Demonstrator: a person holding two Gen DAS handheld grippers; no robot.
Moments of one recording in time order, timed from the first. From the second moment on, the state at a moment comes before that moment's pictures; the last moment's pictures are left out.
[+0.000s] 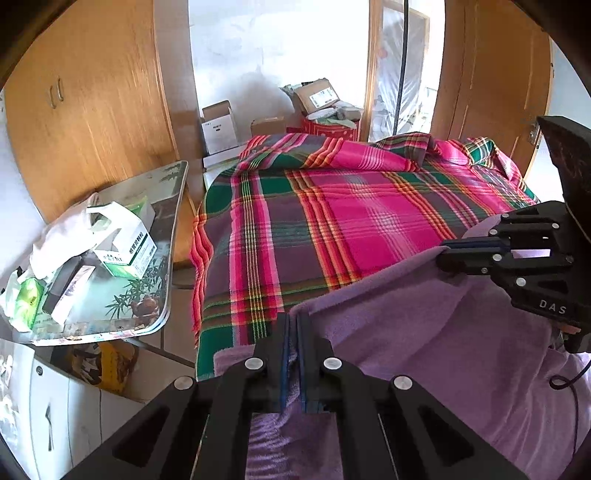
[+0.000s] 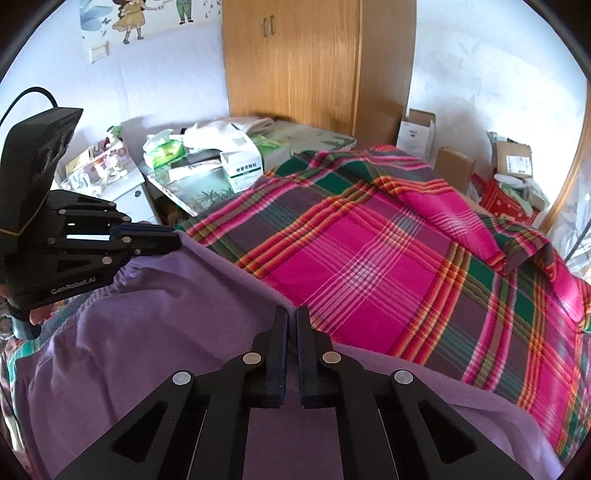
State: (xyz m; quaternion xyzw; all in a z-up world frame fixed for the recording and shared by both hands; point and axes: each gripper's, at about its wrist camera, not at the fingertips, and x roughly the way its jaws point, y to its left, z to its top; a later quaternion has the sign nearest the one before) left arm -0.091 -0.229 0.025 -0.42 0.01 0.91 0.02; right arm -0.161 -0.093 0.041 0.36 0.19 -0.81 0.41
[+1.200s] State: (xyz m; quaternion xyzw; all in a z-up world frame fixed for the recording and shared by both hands) left arm 0.066 -0.187 0.076 -0.34 0.03 0.94 0.00; right arm 0.017 -0.036 0.092 0.32 0.13 -0.84 0.41
